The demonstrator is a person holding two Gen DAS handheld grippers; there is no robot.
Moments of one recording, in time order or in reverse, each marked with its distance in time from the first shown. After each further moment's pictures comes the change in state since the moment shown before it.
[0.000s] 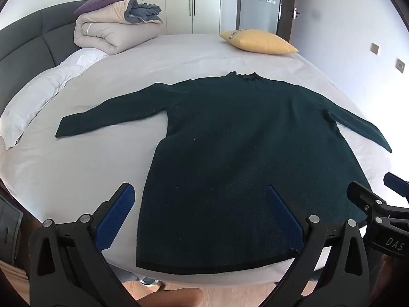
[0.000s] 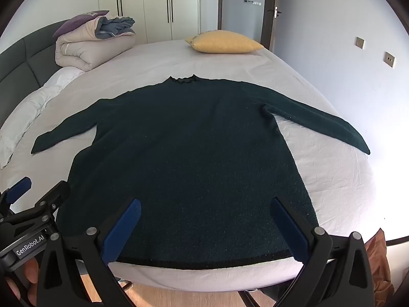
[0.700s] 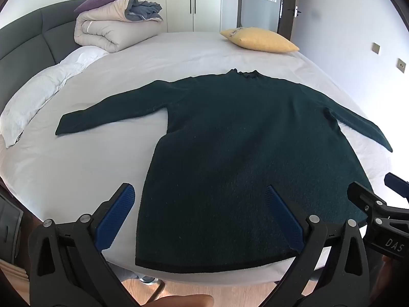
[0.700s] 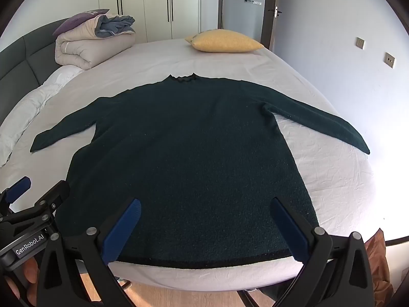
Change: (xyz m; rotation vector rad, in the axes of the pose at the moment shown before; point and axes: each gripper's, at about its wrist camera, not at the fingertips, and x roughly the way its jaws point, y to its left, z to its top) left arm 0.002 0.004 -0.003 -0.001 0.008 0.001; right arm -0.003 0.003 0.007 -0.003 -0.001 -0.003
